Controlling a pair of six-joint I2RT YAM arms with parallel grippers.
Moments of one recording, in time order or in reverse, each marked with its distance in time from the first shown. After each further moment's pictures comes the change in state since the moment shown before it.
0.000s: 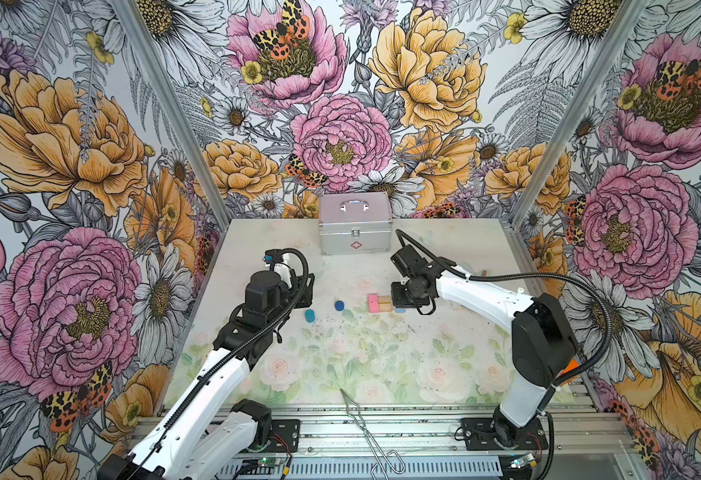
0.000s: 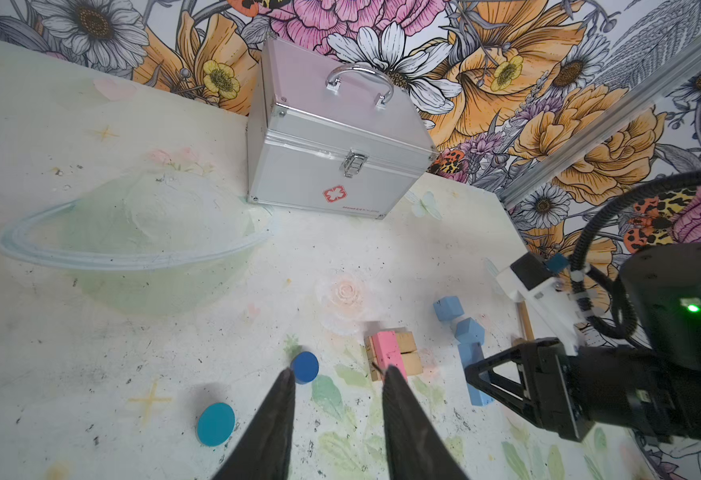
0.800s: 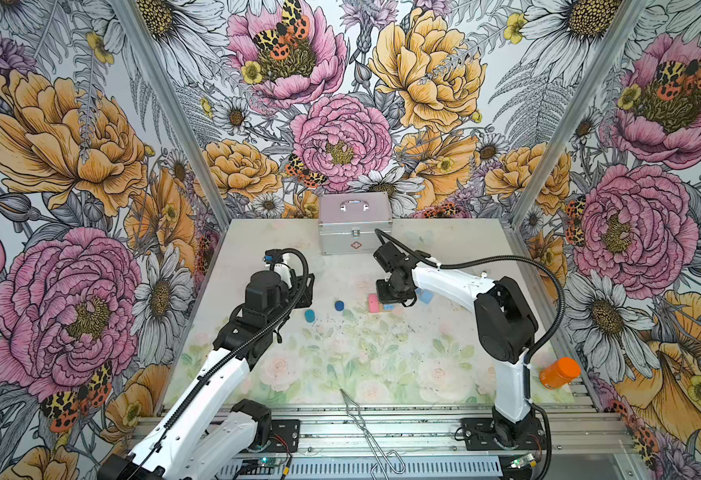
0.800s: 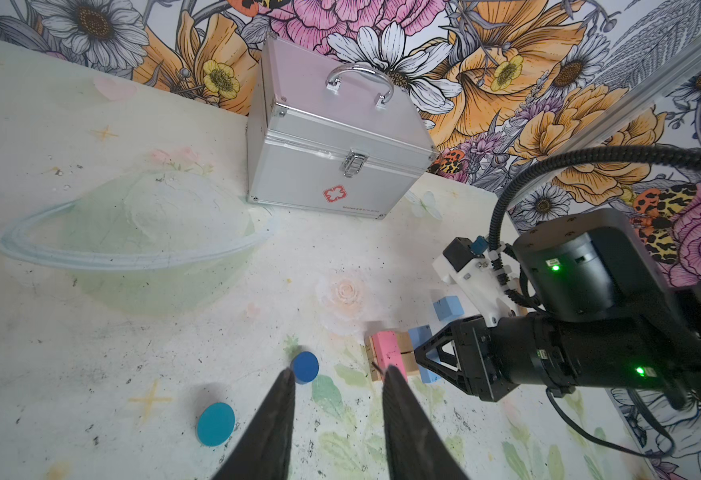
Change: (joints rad) left arm 0.000 0.000 0.000 0.000 0.000 0.000; right arm 0.011 0.224 0.188 -0.028 -0.014 -0.059
